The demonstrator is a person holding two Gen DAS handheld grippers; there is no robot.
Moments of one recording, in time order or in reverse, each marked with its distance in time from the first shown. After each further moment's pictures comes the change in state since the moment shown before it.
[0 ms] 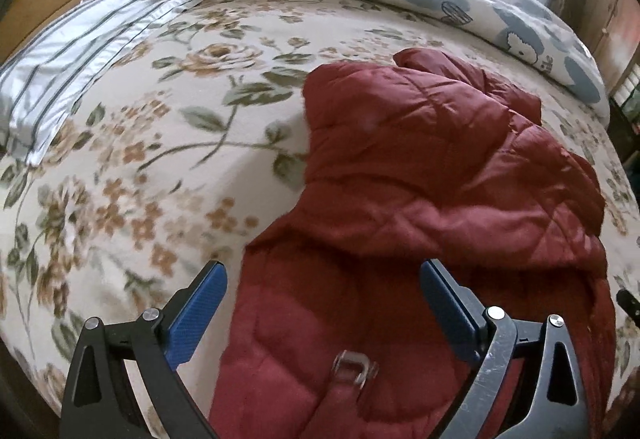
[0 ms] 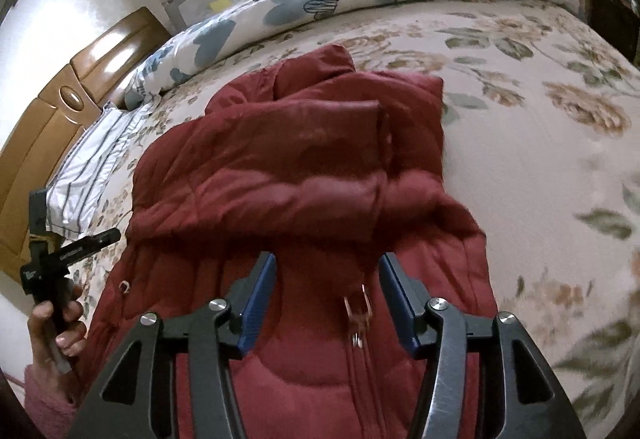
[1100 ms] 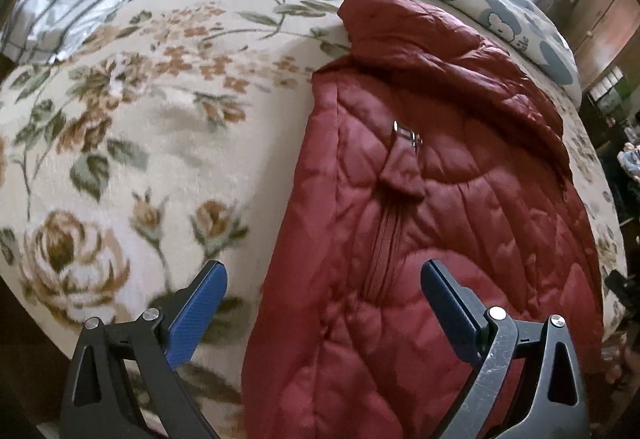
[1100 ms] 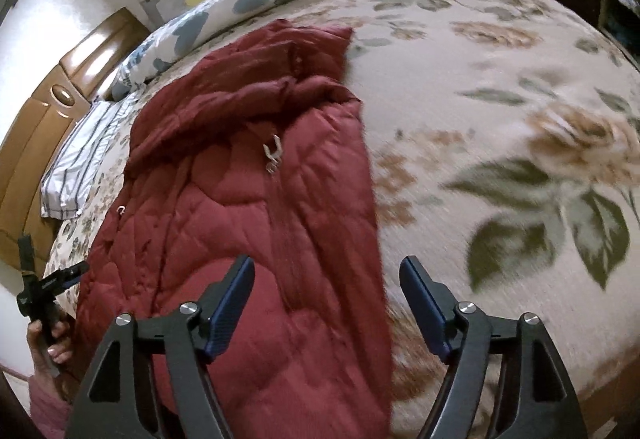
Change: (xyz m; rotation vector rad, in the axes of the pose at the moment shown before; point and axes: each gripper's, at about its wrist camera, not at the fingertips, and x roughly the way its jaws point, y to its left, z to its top) left arm -0.078 0.072 -0.132 -0.055 0.099 -0.113; right arm -0.090 -0.065 -0.107 0.085 0.058 -0.060
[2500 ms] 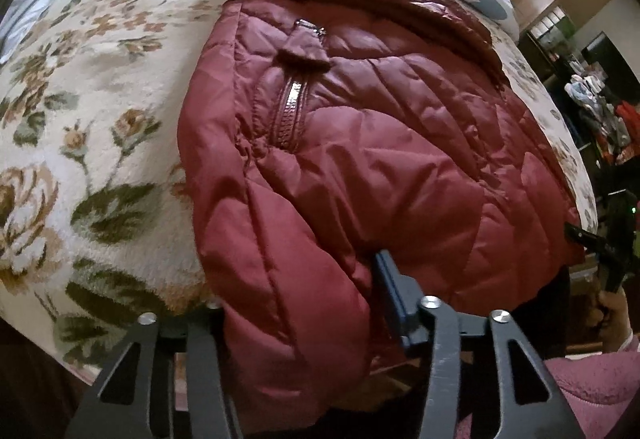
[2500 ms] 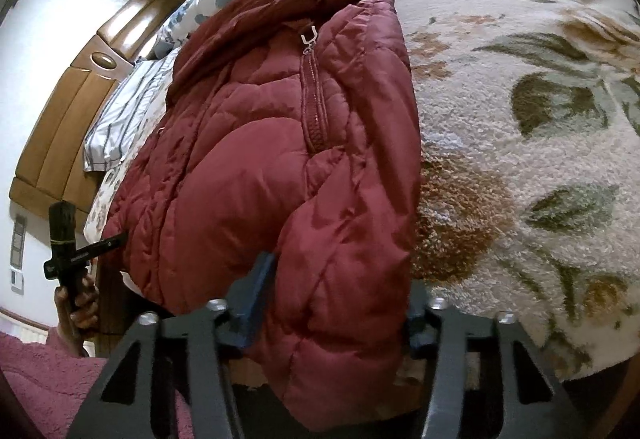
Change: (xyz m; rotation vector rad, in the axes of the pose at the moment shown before) left arm 0.011 -0.027 -0.059 0.177 0.120 -0.170; right arm 0.013 -0.002 -0.072 -0.056 0.132 0.206
